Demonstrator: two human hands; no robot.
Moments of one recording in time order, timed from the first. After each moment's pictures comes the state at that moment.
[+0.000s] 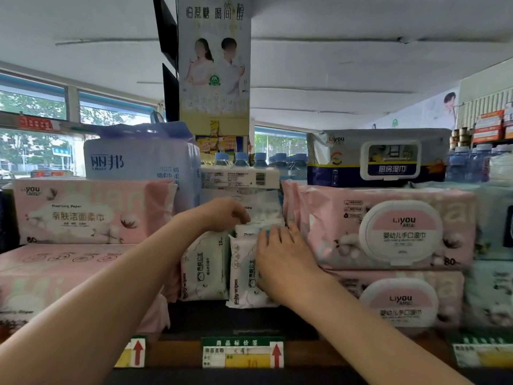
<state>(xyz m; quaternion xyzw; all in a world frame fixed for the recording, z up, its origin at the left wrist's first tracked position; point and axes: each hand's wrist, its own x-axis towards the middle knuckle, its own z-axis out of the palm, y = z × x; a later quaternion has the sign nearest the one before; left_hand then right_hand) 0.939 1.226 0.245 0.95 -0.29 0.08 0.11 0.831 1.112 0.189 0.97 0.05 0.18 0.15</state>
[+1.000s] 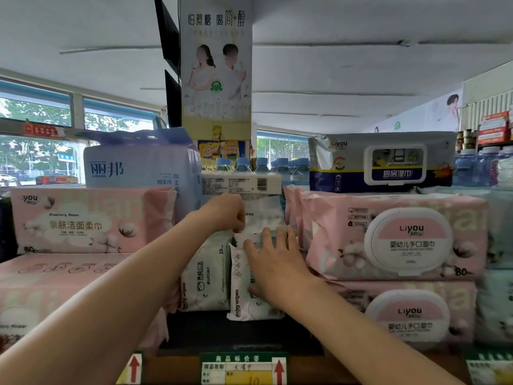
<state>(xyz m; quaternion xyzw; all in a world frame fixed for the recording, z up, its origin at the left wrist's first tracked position) 0.959 1.216 0.253 0.95 -0.27 0.17 0.05 0.847 1.117 0.190 0.97 0.07 0.17 0.13</state>
